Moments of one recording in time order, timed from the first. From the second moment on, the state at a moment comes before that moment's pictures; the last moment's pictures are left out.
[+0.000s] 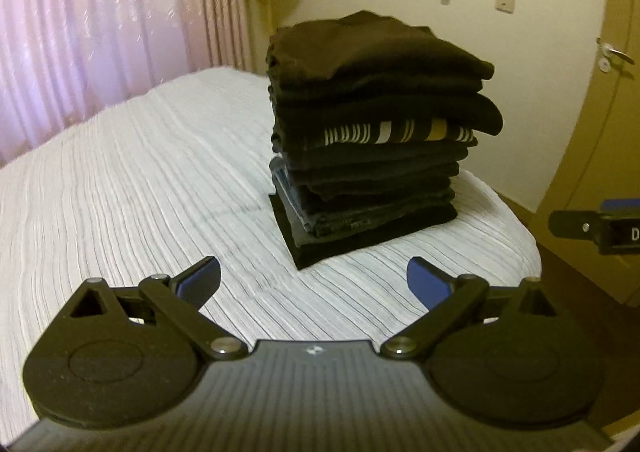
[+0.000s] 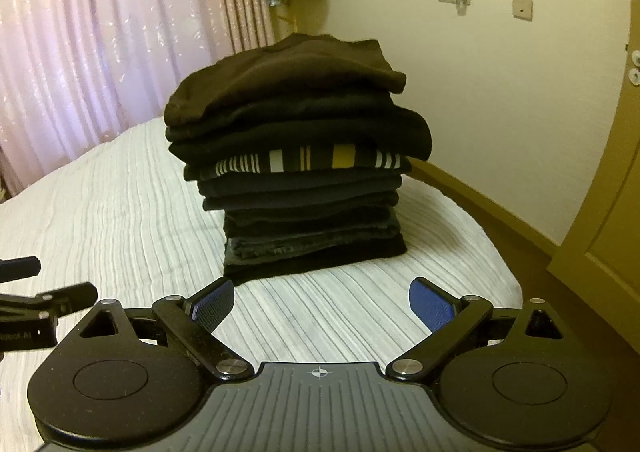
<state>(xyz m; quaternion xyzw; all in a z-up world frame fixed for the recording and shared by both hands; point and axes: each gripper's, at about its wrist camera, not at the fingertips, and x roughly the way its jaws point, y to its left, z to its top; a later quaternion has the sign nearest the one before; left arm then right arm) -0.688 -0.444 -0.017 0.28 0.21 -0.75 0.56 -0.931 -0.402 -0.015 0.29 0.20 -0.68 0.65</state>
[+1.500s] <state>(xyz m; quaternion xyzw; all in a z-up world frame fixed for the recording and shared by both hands) -0.729 -0.448 -0.043 0.33 0.25 -0.71 0.57 -0.952 -0.410 -0.042 0.33 0.24 -0.65 0.64</state>
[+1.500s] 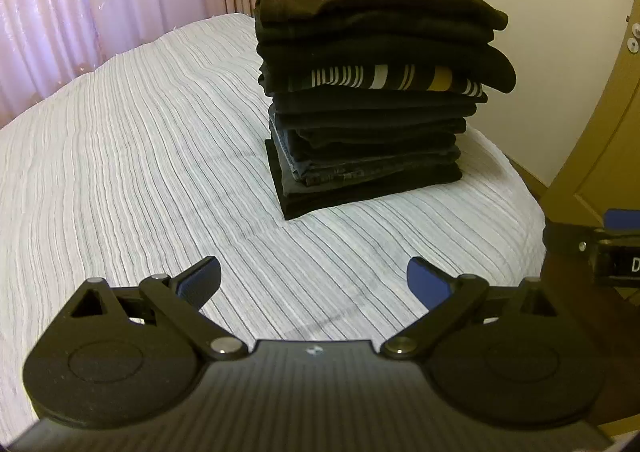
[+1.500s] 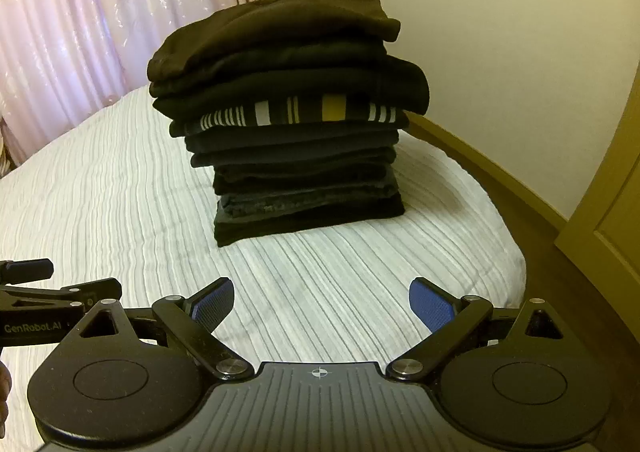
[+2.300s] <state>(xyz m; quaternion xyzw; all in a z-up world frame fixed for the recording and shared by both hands) -0.729 -0.451 -0.045 0.33 0.26 -0.71 0.56 -0.949 -0.415 -0.045 0.33 0.25 -0.65 0.64</state>
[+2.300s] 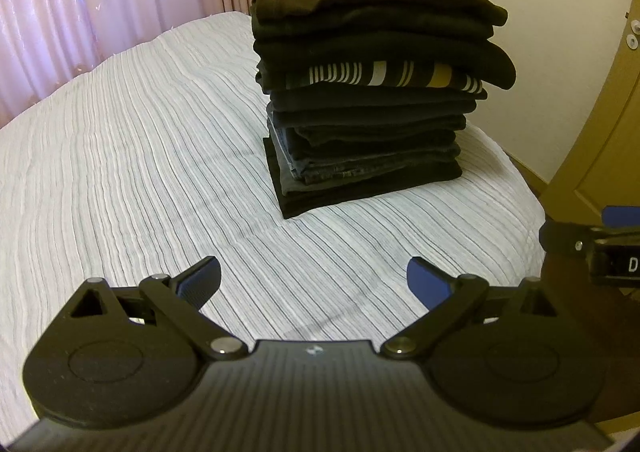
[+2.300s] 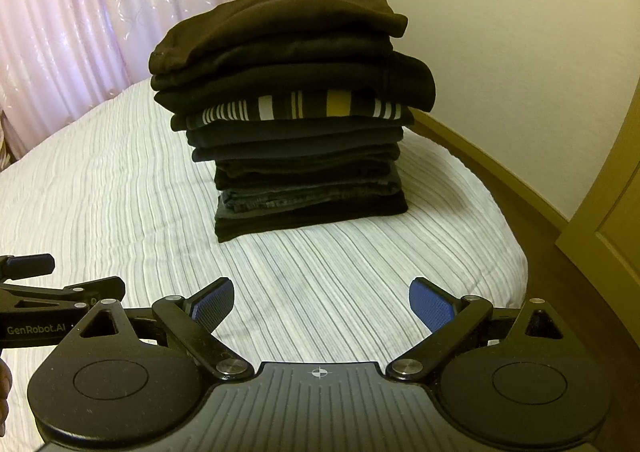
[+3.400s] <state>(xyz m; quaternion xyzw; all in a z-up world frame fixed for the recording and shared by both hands) -0.732 -0.450 -0.046 0.33 0.26 -0.71 0.56 -0.947 -0.414 -0.047 0.33 0.26 -0.64 0.64</state>
